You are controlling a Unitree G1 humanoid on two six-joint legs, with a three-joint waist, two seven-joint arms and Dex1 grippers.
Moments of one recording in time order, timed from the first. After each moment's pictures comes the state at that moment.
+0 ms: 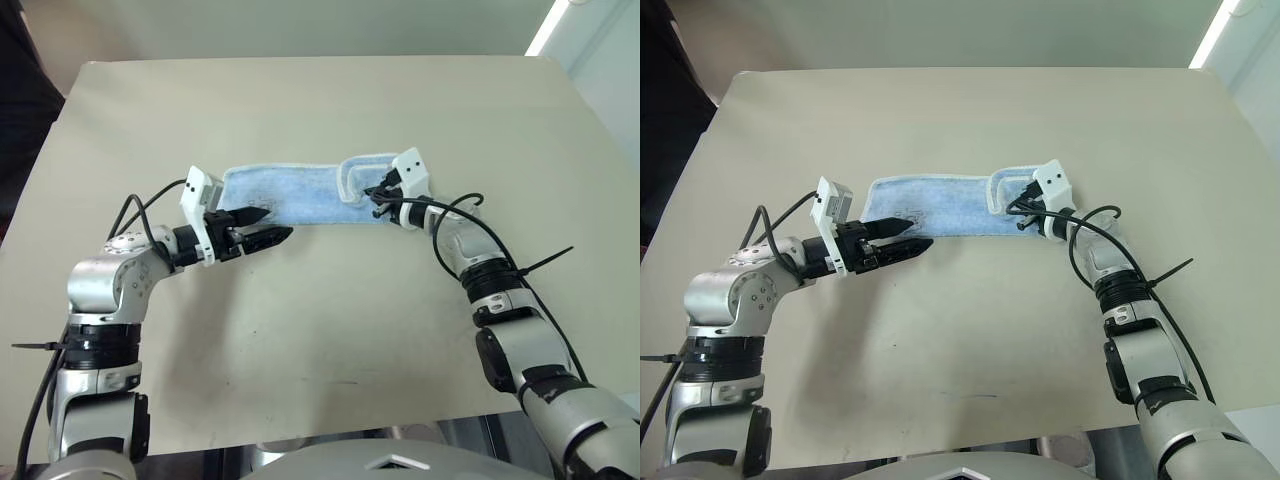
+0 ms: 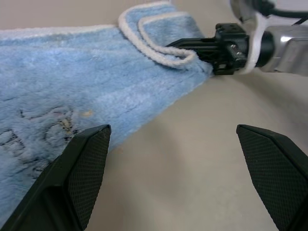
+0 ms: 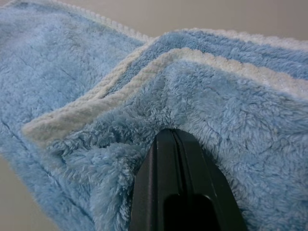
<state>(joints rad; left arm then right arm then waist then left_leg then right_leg) -0.39 0.64 0.15 -0.02 -0.61 0.82 -0.89 -0.81 -0.23 0.11 0.70 0.14 0.27 0.62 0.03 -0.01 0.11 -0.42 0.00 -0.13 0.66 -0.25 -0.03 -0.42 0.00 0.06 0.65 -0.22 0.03</state>
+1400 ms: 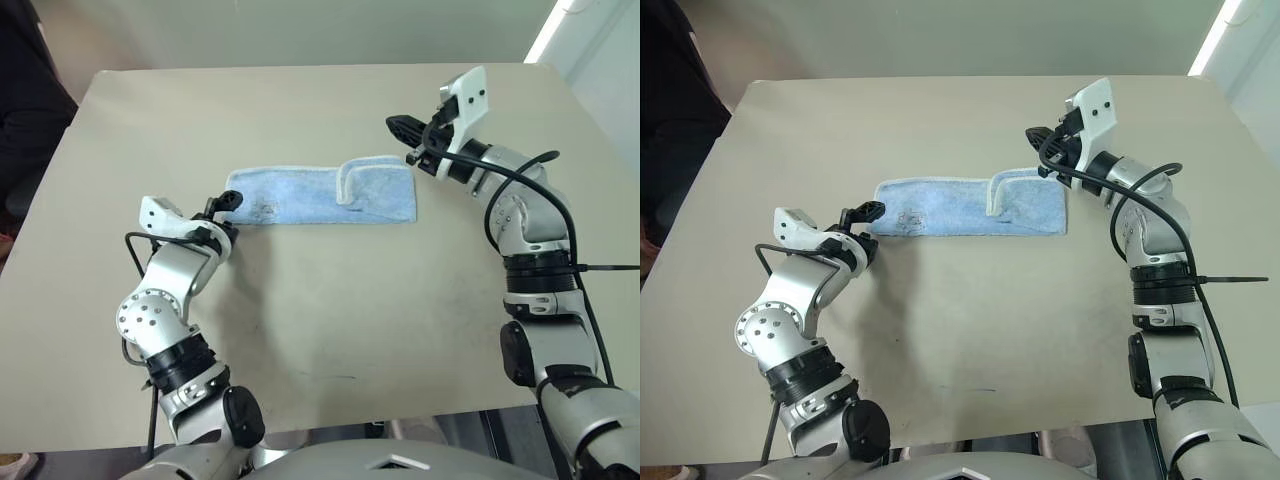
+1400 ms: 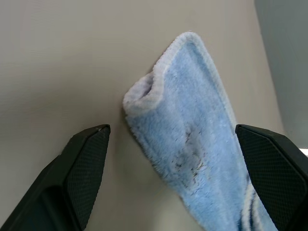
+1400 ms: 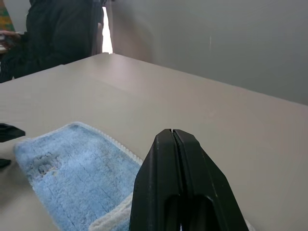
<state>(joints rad) -0.44 0.05 0.65 -0.12 -1.27 0.88 0.70 -0.81 -0.35 -0.02 0.21 0.30 0.49 0.66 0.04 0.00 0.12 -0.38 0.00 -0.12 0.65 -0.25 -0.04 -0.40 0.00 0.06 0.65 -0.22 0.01</state>
